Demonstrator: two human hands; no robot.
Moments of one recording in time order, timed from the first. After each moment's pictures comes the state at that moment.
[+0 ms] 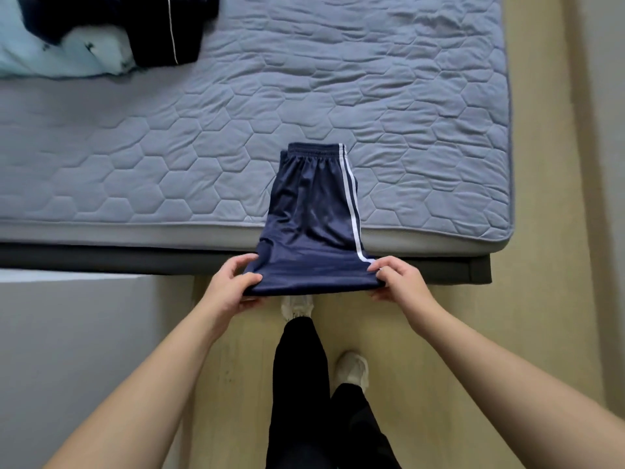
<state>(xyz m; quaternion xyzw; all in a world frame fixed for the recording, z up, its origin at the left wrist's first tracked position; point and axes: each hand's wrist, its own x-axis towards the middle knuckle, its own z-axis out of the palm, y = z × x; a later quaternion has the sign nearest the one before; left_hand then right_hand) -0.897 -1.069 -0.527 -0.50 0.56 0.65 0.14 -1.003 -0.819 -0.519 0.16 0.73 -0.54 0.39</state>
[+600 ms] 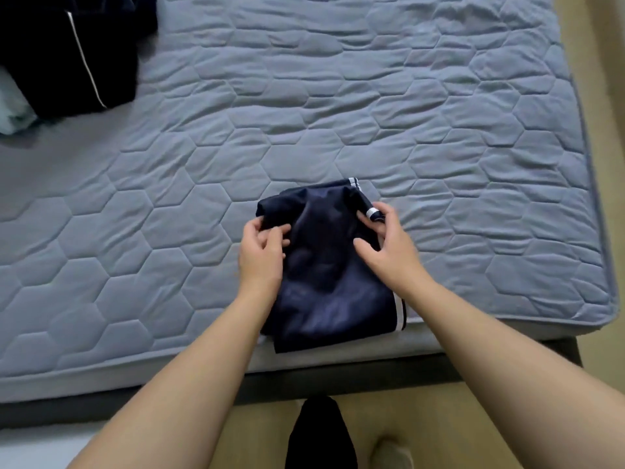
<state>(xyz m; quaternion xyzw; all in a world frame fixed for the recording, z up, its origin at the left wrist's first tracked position) -1.155 -1.143 -0.690 -0.44 0.66 0.61 0.01 -1.213 -0.958 -0.686 0.02 0.85 -0.46 0.26</state>
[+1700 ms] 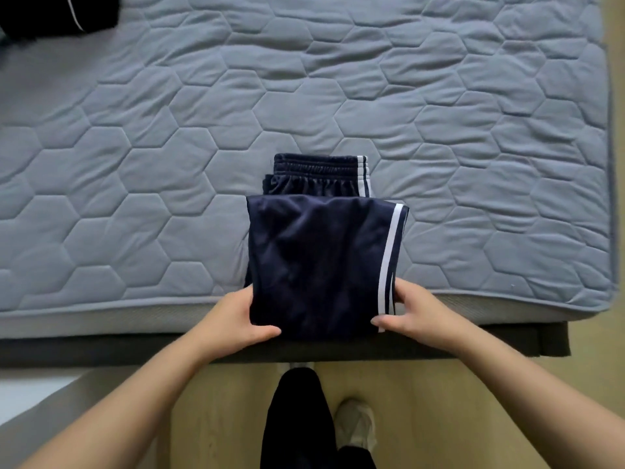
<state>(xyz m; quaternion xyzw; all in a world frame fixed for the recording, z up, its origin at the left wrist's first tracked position) -1.015 -1.146 -0.714 -0.14 0.81 0.48 0.31 -1.134 -0.858 -0.696 -0.08 0.76 -0.39 0.51</state>
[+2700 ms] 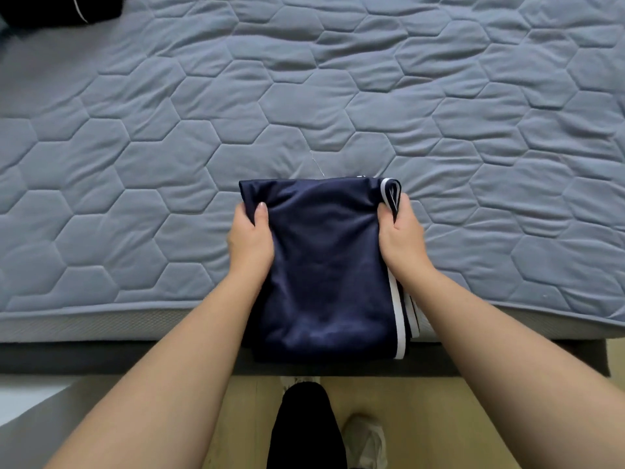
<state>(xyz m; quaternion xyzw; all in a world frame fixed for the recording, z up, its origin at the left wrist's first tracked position) -1.118 -1.130 -0.753 -0.48 0.73 0.49 0.00 -1.192 -0.943 -0.747 0.08 0.86 -0.45 0.23</state>
